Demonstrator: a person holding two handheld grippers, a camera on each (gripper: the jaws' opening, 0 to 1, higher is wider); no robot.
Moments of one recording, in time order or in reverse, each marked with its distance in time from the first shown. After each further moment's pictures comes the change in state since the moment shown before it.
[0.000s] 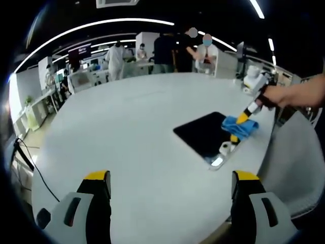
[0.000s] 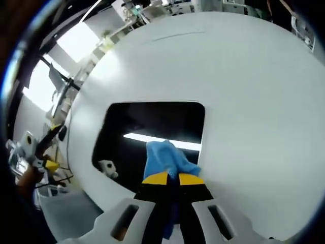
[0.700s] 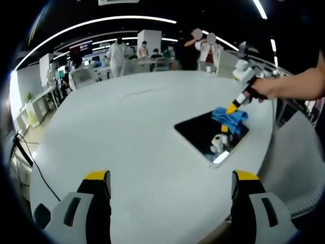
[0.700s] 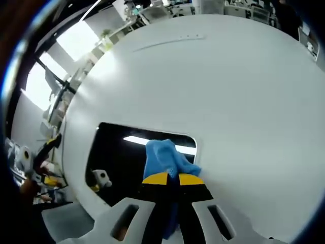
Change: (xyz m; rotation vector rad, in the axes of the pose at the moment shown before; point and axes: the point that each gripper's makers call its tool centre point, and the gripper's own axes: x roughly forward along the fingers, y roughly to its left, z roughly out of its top) left arm 0.002 0.000 -0.007 -0.021 0.016 0.007; right arm 0.016 -0.018 0.051 -0.029 -0.010 -0.026
